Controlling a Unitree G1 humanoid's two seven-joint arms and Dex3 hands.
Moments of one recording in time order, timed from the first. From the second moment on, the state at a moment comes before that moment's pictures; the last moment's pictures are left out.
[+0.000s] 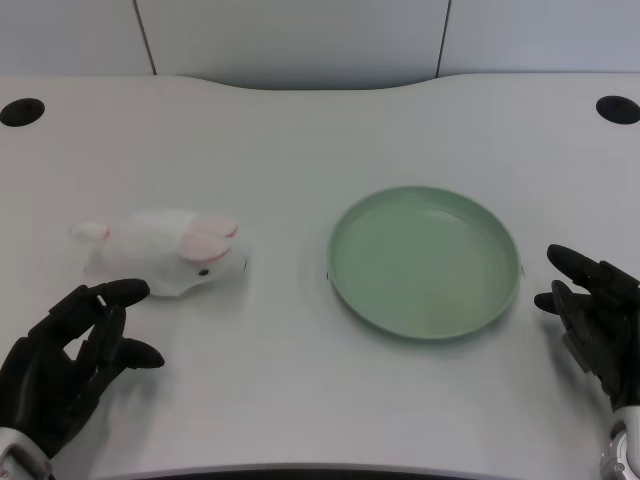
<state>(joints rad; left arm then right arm) -0.09 0.13 0.30 0.40 -0.41 0.03 -0.47 -0.42 -0.03 -0.21 1.26 -0.03 -0.93 -0.14</state>
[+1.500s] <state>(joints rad) -0.17 0.35 0.16 0.31 0.19 -0.54 -0.31 -0.42 -0.01 -0.21 1.26 -0.02 -0.90 -0.12</state>
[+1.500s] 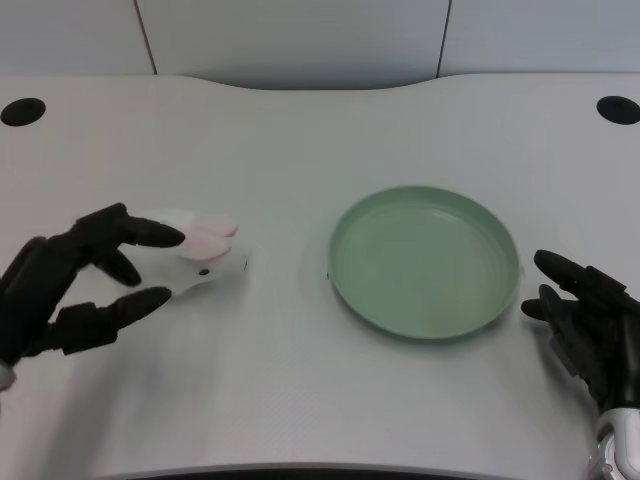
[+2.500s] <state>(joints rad) -0.75 0.55 -0.37 0.67 0.79 -0.32 -0.28 -0.41 0.00 -0.21 1.25 -0.03 -0.94 -0.14</state>
